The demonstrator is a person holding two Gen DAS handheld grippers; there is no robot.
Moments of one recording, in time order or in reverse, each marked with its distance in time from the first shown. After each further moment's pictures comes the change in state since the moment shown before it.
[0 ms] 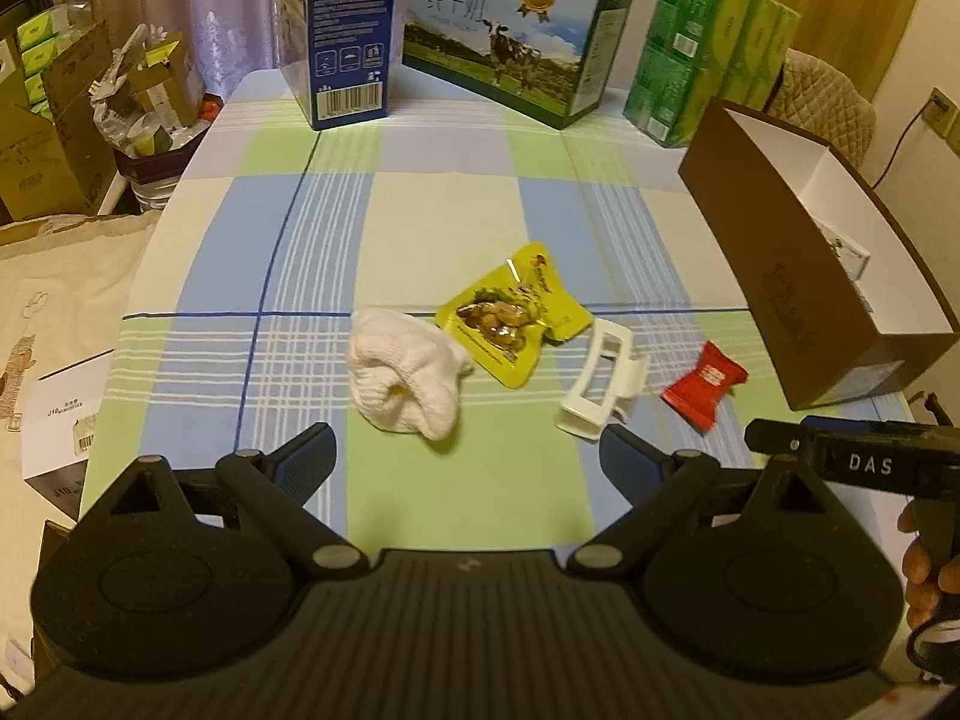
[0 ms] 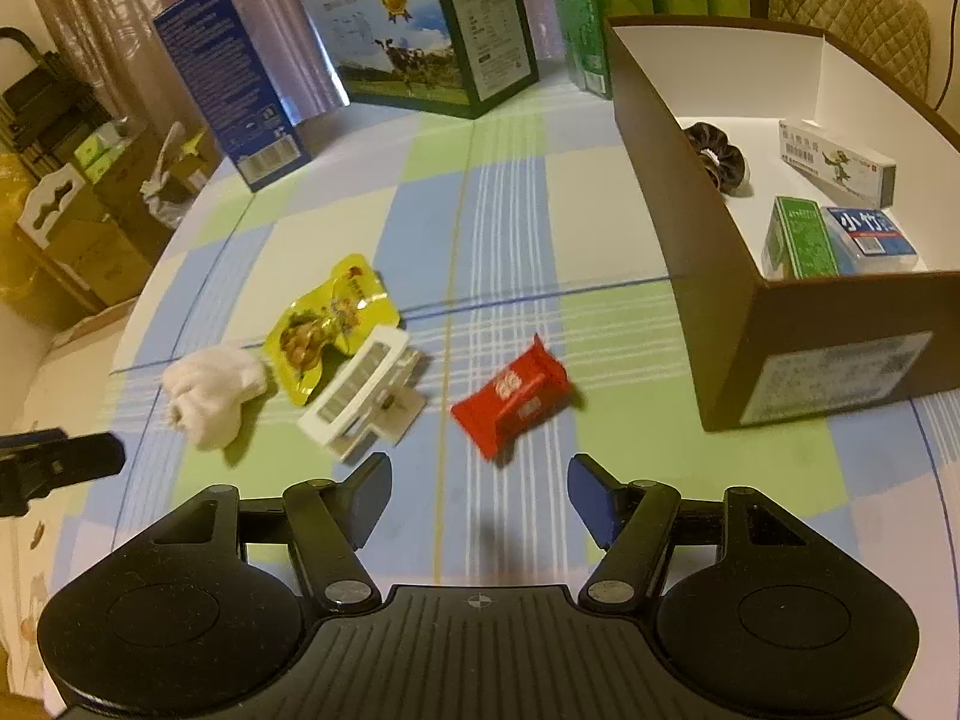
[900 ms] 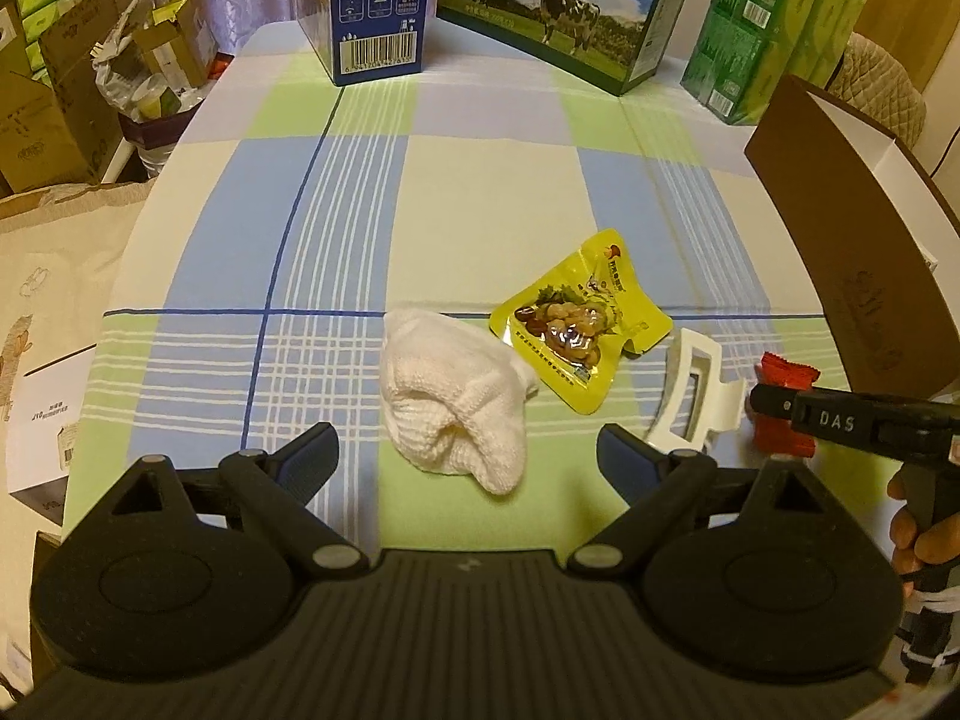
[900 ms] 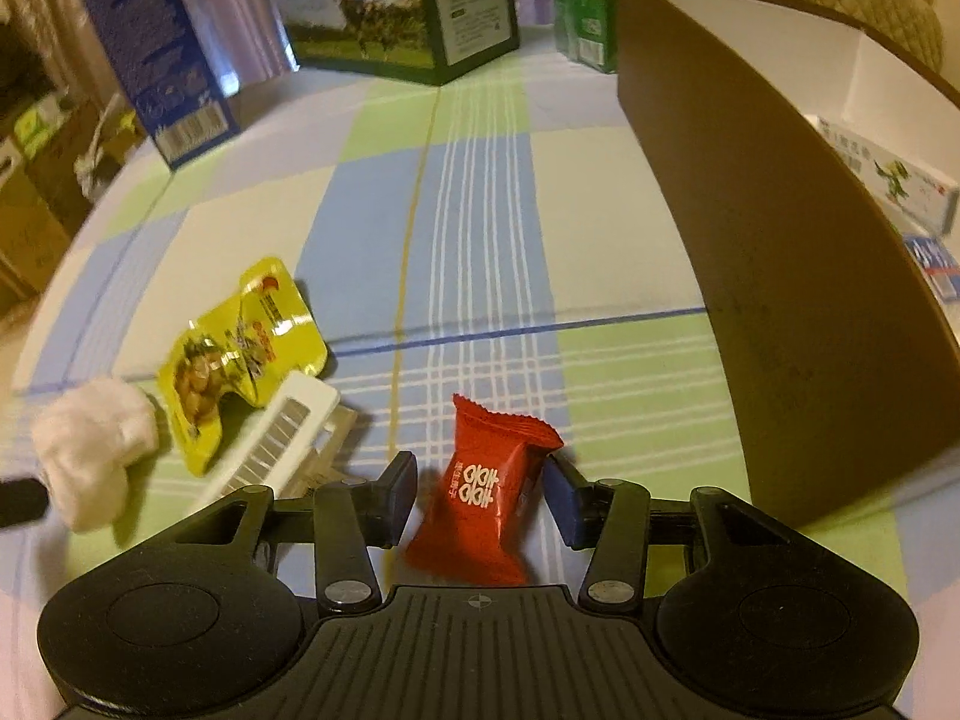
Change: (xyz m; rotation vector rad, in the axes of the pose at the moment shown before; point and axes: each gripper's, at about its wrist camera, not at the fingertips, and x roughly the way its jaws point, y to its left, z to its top) left arm 0.066 0.026 0.021 -0.021 0.079 0.034; right arm 0.091 0.001 0.032 -0.048 0.046 -0.122
